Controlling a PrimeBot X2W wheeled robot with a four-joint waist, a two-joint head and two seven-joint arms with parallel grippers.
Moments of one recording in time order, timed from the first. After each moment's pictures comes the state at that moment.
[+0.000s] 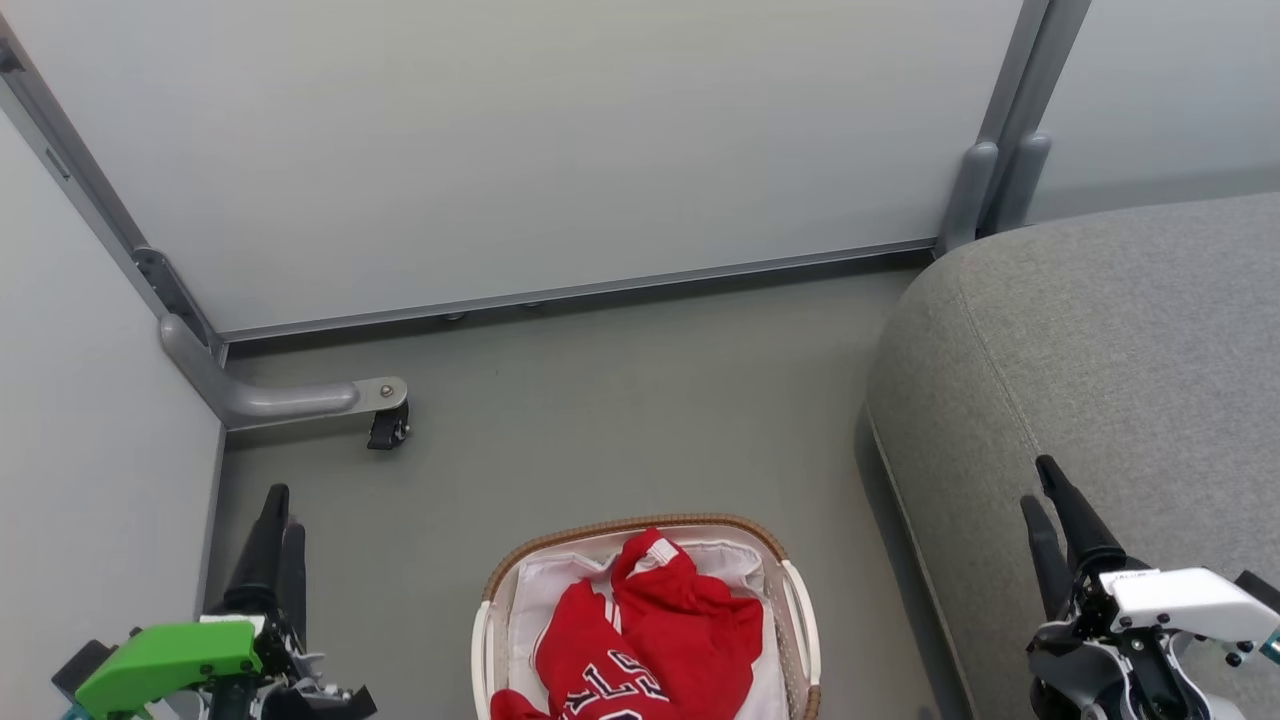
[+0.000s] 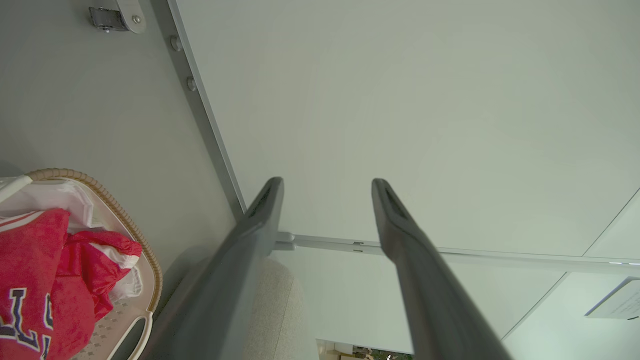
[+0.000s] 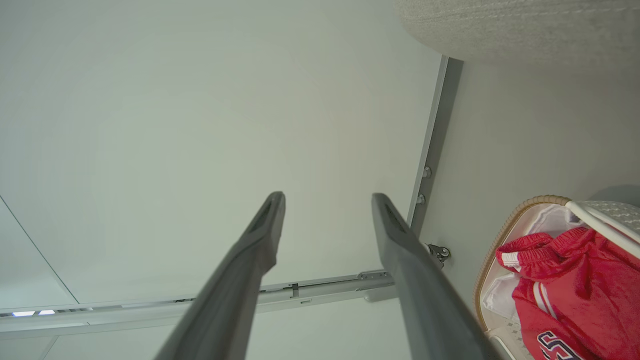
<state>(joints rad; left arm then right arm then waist) -0.08 0.04 0.11 0.28 -1.61 -0.13 0.11 -0.10 -0.04 -0.11 0.28 1.61 0.13 0.12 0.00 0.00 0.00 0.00</state>
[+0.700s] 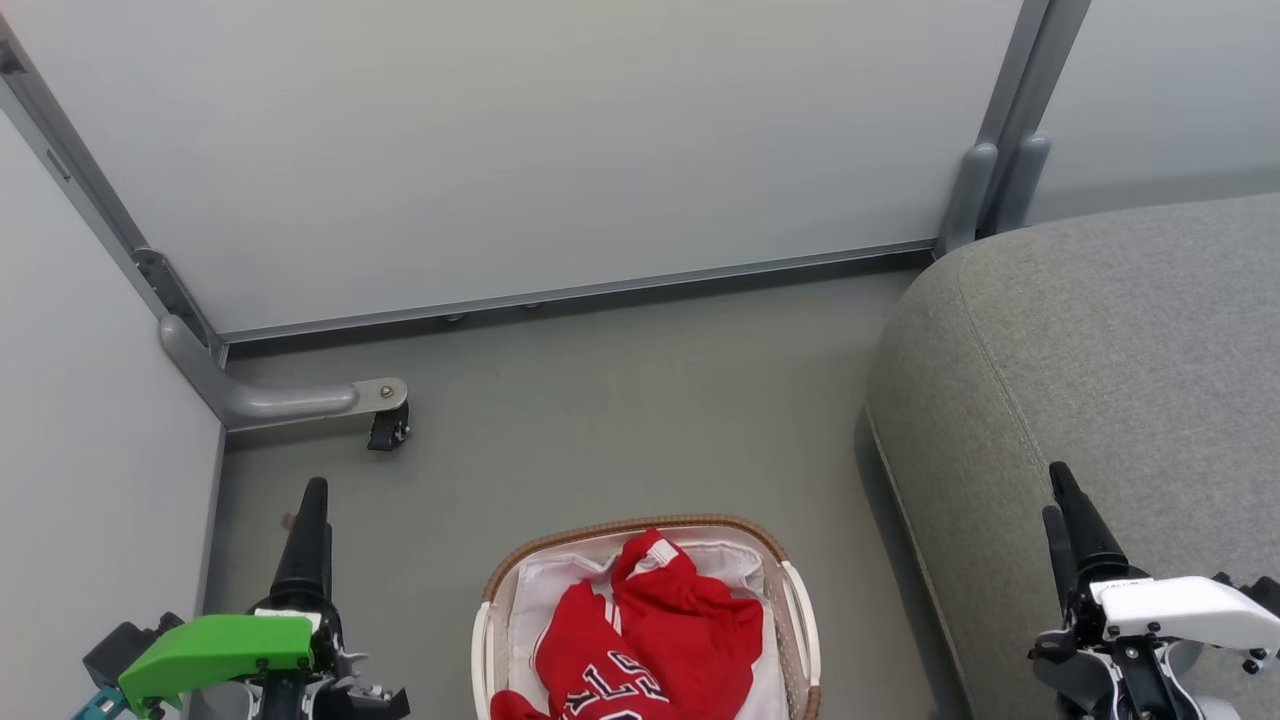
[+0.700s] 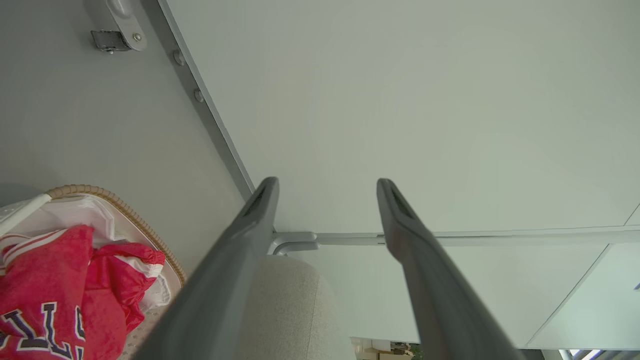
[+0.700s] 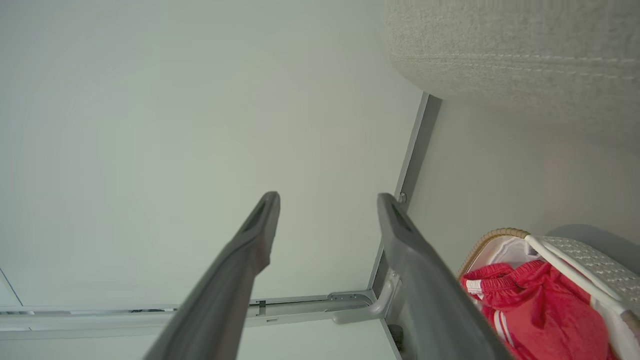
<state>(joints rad) -0.06 0.04 0.01 0.27 -1.50 -0.13 0.02 -0.08 -0.03 -0.10 0.28 1.48 0.13 0.02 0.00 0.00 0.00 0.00</state>
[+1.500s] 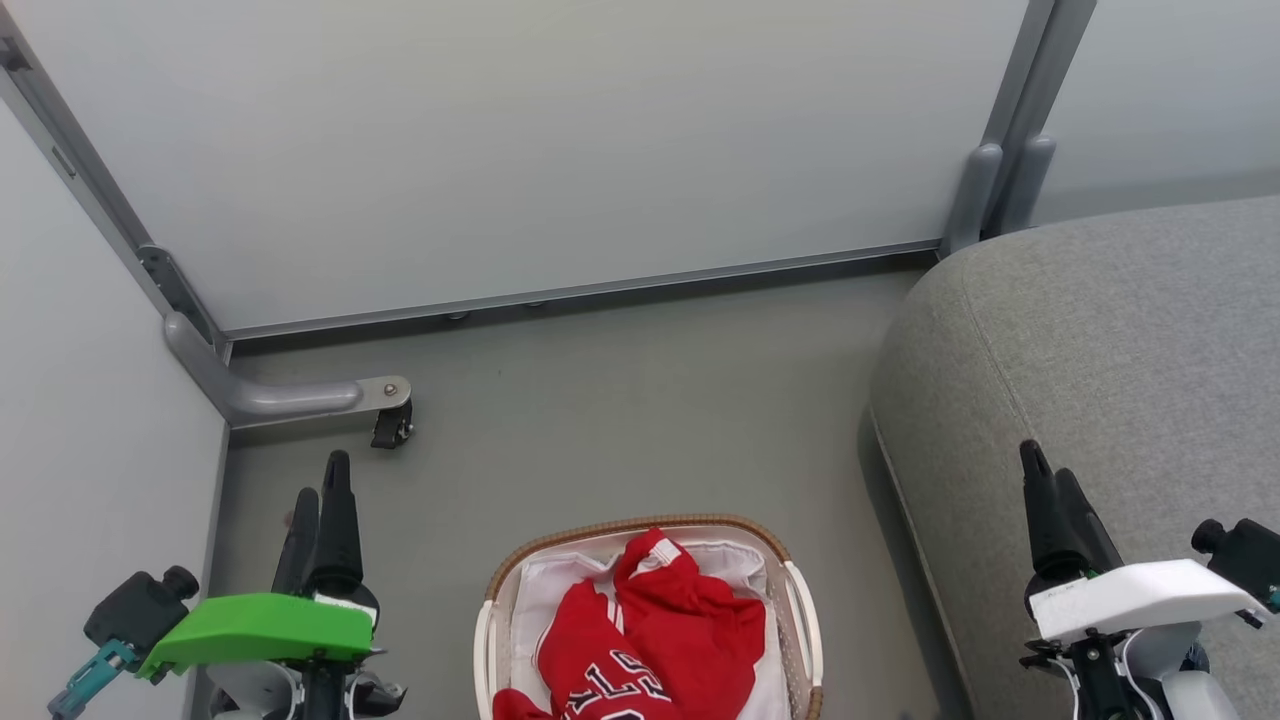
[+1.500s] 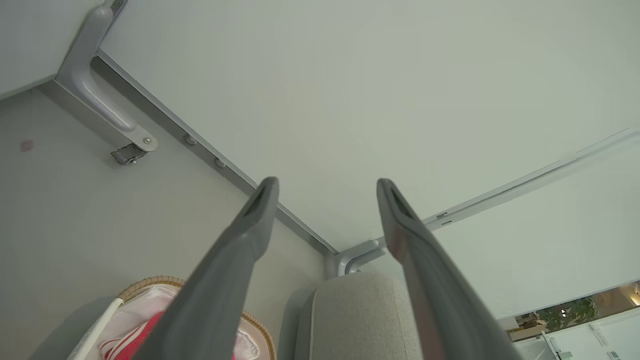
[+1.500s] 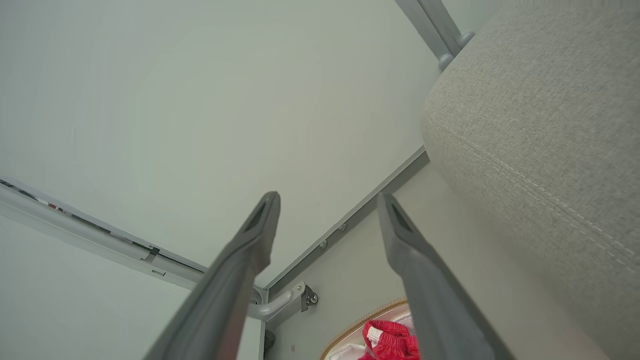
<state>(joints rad) -0.06 0.04 -0.03 0.19 -1.05 -0.12 -0.07 -0.05 -0.04 -0.06 0.17 0.90 0.13 -0.07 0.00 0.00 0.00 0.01</state>
